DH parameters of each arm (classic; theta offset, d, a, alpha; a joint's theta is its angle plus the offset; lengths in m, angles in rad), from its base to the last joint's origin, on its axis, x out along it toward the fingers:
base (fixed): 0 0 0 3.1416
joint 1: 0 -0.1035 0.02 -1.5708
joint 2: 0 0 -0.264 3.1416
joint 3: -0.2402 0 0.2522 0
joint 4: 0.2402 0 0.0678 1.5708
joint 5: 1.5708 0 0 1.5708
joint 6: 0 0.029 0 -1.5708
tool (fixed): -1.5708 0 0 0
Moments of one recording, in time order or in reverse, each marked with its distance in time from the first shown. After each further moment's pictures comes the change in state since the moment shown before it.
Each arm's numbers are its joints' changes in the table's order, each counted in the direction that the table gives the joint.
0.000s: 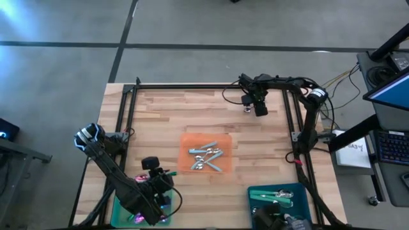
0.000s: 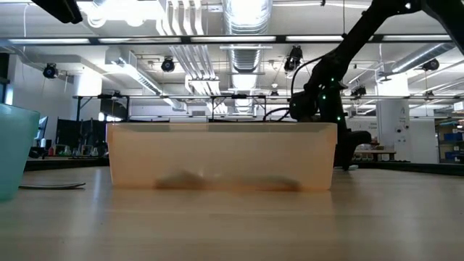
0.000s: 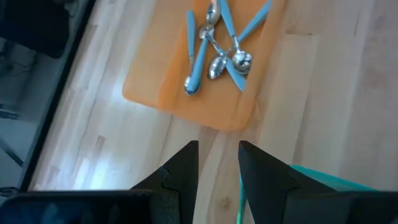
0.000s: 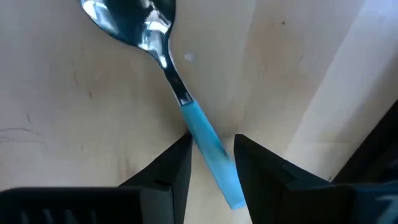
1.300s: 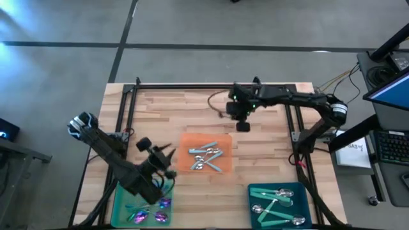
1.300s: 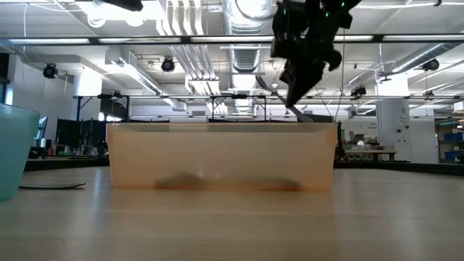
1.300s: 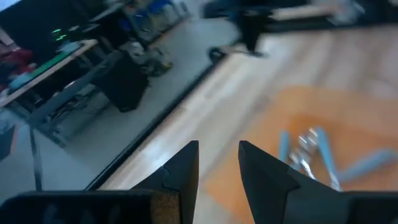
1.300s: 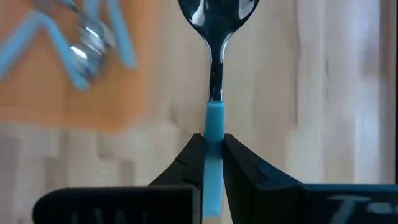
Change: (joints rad) left arm -0.101 0.184 0.209 -0.048 0.507 -0.202; right arm -0.430 0.338 -0.092 -0.029 0.398 0.498
